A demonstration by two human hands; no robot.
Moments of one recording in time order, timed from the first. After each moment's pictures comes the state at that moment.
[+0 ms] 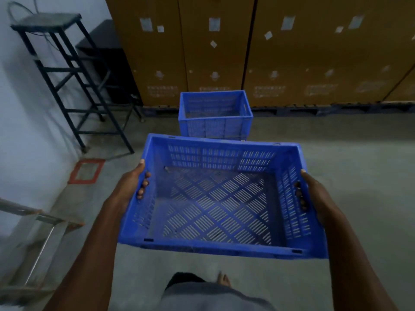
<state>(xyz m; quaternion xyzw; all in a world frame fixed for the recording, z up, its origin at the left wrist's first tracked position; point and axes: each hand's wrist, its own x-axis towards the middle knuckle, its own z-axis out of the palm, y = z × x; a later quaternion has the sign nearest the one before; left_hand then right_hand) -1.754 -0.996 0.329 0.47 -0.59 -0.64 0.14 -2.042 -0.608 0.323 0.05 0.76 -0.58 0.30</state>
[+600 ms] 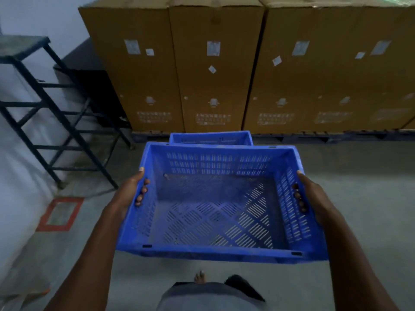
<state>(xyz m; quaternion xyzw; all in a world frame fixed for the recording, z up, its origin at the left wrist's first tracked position) -2.079 -1.251 0.313 0.48 -0.58 -0.65 0.12 -2.380 -0.864 0.324 0.04 0.78 -0.55 0.28</state>
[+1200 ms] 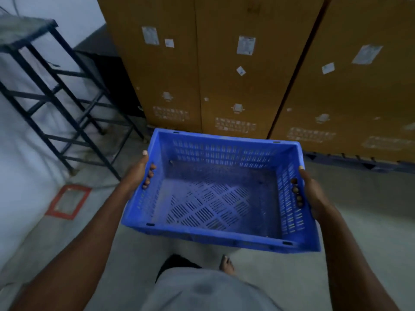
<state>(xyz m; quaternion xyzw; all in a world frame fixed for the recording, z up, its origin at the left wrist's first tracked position) -2.290 -1.401 0.300 0.55 -0.58 -0.58 0.16 -2.626 -1.064 0.299 -0.01 0.77 -0.52 0.38</state>
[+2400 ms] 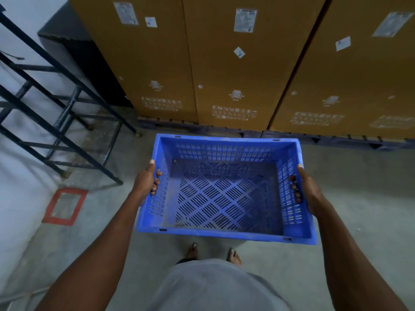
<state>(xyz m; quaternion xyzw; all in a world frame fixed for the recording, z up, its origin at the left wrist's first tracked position) -2.359 -1.494 0.214 0.59 -0.56 -0.58 0.11 -2.698 -1.147 0.216 0.05 0.77 -0.49 0.40</state>
